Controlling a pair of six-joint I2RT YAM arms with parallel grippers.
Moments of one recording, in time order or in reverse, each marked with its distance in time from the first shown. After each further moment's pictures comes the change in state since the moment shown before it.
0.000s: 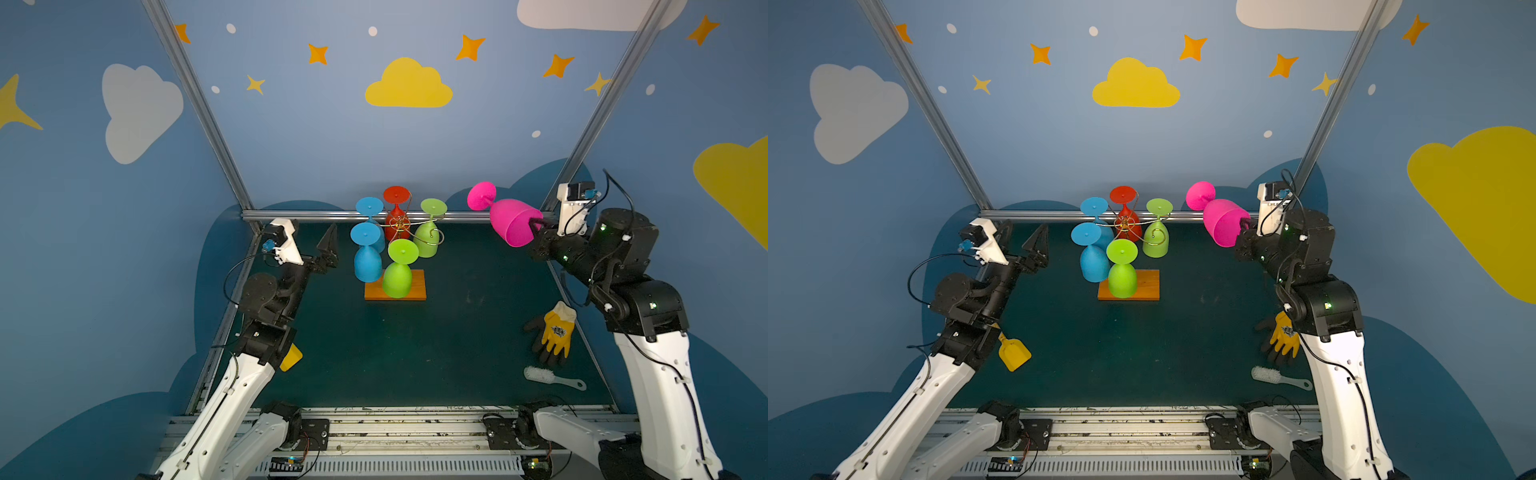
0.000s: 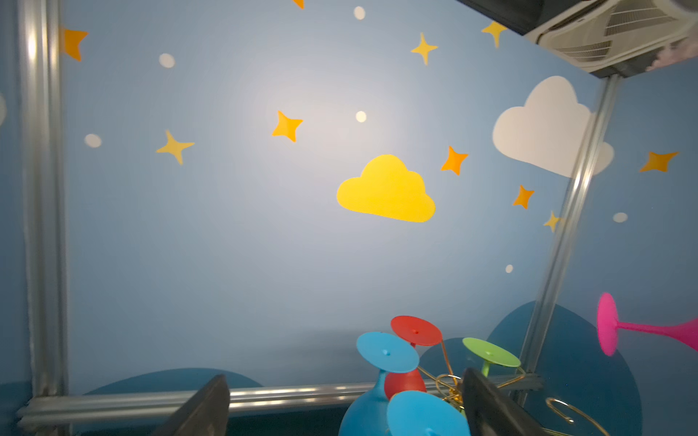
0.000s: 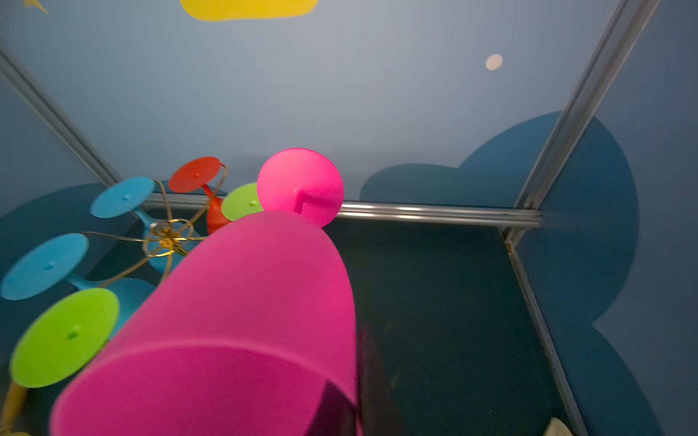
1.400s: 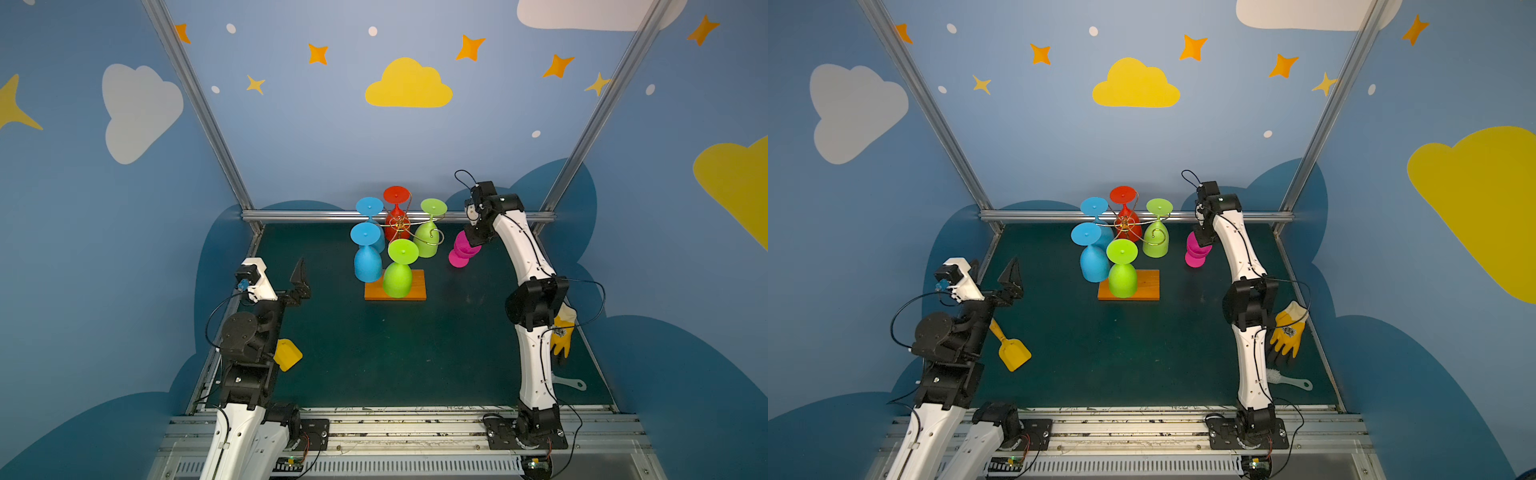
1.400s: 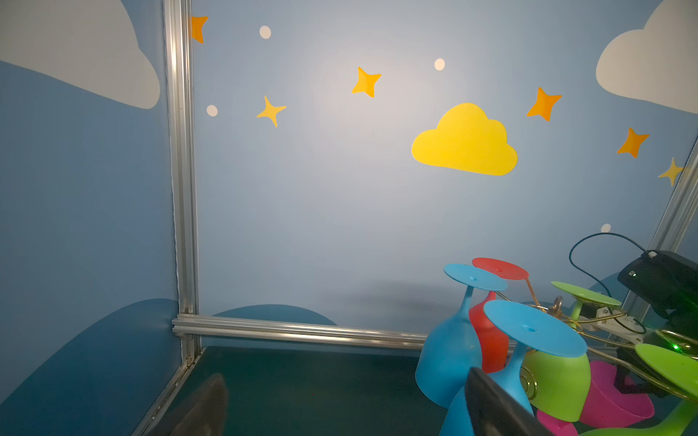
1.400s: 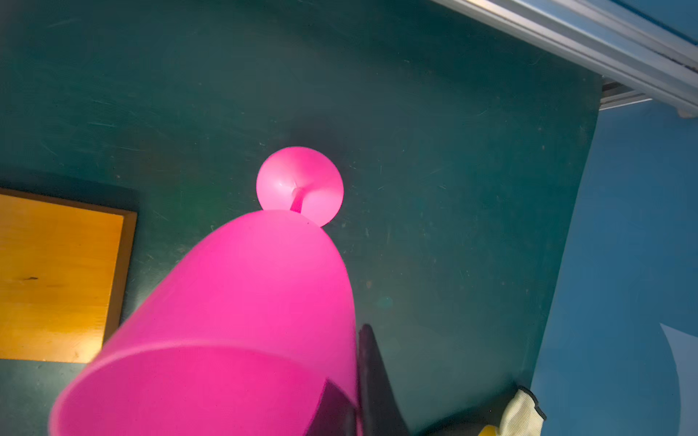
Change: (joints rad) left arm 0.193 -0.293 -0.201 -0.197 0.041 0.050; right arm 0.000 1.198 0.857 -0.486 0.128 -0.173
